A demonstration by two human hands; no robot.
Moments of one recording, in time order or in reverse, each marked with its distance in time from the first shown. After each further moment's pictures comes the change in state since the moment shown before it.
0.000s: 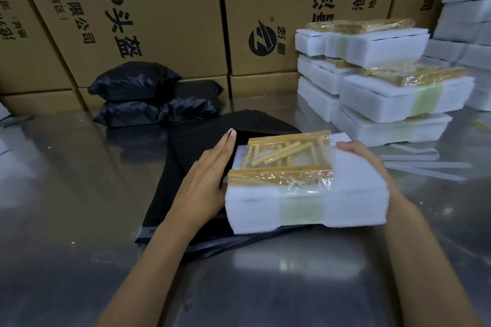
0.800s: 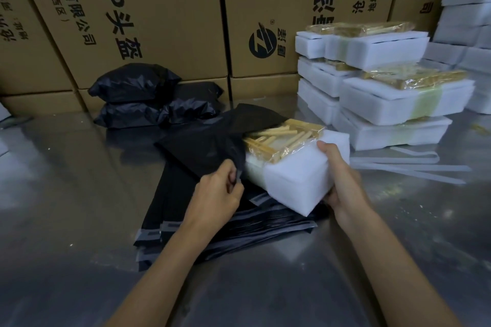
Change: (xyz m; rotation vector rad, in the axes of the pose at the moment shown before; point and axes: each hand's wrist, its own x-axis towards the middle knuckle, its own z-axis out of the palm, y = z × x) left_hand -0.002 0.007 0.026 -0.176 0.112 -0.221; right_hand 0.009 0.031 0.034 0.030 0.253 -0.034
